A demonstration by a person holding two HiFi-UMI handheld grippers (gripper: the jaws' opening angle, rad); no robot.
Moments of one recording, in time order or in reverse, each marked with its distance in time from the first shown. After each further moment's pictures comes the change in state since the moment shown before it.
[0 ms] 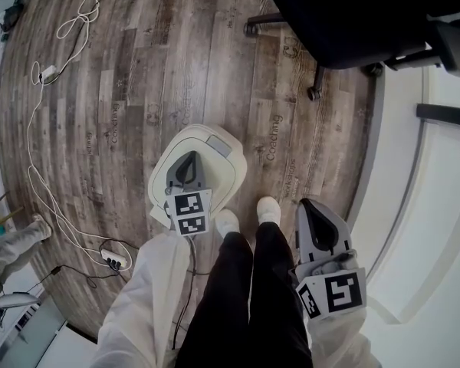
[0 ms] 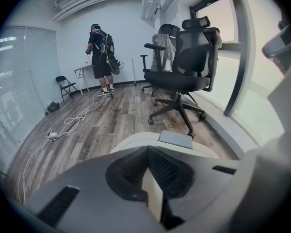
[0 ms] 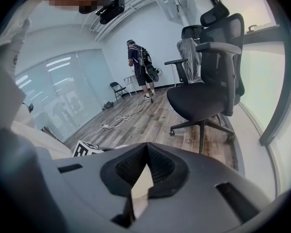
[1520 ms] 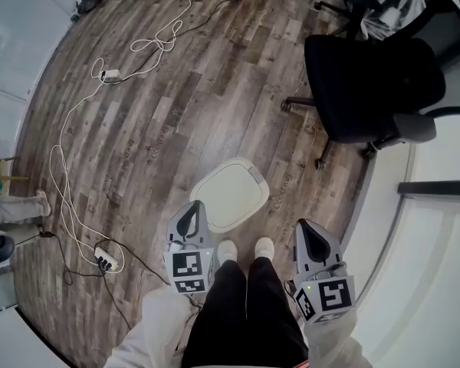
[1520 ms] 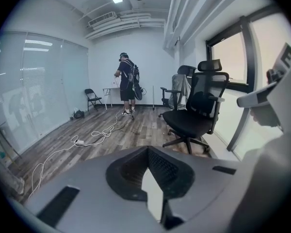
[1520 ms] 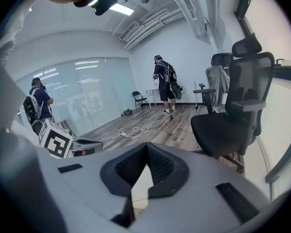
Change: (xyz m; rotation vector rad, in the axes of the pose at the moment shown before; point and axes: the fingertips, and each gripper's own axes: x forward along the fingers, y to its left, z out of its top) left arm -0.307 0.061 0.117 -0.203 -0.222 0.144; right arm -0.114 0.137 0.117 -0.211 -0.125 0.159
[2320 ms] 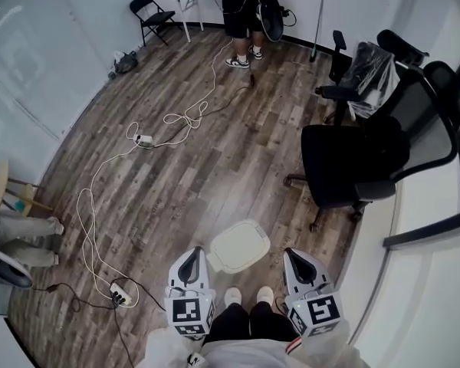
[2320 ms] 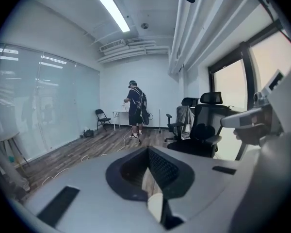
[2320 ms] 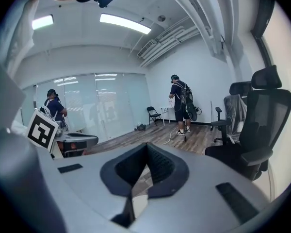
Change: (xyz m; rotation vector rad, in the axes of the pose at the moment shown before) left arm -0.216 0.010 0.197 -0.043 -0.235 0.080; right arm -0.121 0.089 0.186 -0.108 -0.169 0.139
